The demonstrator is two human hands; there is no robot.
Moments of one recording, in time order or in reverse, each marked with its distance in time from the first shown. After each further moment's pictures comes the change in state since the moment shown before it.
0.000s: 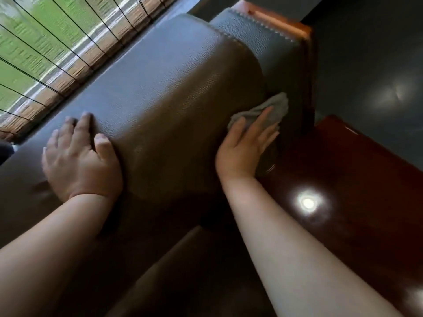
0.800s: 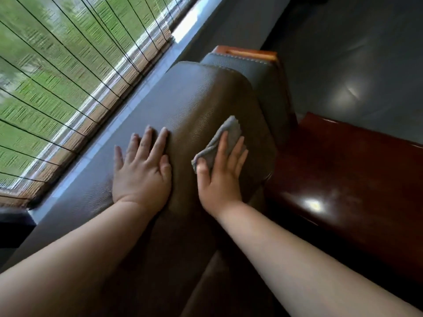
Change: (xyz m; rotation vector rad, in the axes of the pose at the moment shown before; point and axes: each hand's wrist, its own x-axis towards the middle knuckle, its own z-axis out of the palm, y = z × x) left_hand 0.022 -0.001 -0.020 0.062 -0.339 0.600; right_hand -0.101 -0.040 0.030 -0.073 -0.149 -0.125
